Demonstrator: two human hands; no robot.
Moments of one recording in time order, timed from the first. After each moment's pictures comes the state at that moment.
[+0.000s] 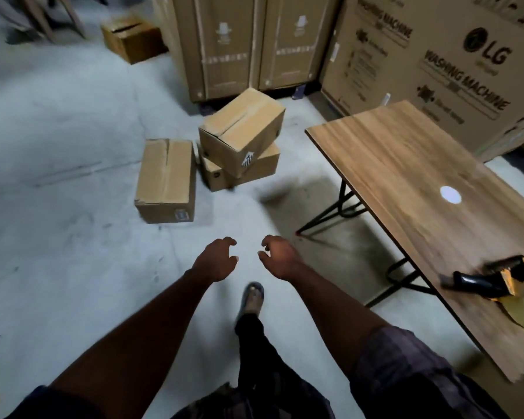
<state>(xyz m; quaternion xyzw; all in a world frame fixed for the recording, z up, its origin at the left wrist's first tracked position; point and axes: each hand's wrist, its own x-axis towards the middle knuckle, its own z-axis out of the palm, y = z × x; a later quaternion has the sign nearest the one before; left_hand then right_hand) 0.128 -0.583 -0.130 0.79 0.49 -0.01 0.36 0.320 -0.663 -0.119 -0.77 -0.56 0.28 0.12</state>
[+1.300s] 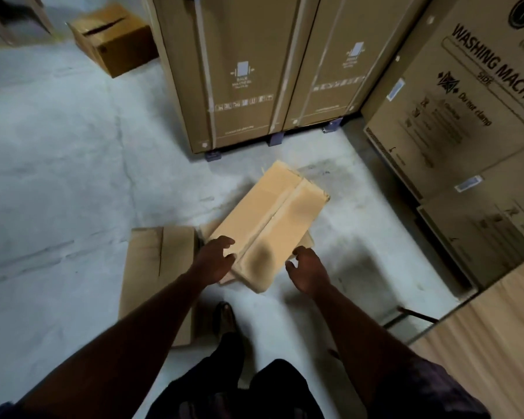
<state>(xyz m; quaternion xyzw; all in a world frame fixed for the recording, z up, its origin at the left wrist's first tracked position) 0.329 0.152 -0.148 0.74 0.52 0.03 0.42 0.555 0.036 -0.162 -0.84 -0.42 0.34 0.09</state>
